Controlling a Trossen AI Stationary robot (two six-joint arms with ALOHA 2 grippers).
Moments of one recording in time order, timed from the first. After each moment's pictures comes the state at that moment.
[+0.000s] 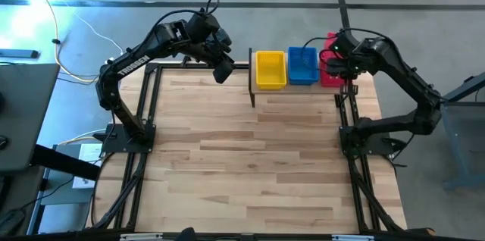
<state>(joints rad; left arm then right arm) 0.58 1.67 1.99 -1.10 0.20 -0.10 -0.74 1.21 1.48 -1.57 0.33 -0.71</state>
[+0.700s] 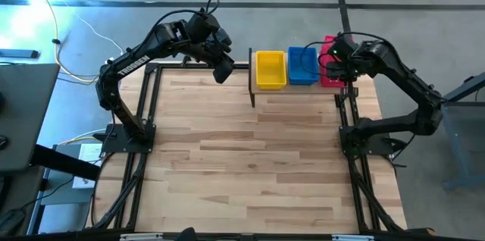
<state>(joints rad) 0.58 1.67 1.99 -1.10 0.20 -0.10 -0.70 1.19 1.46 -1.57 0.33 -0.72</state>
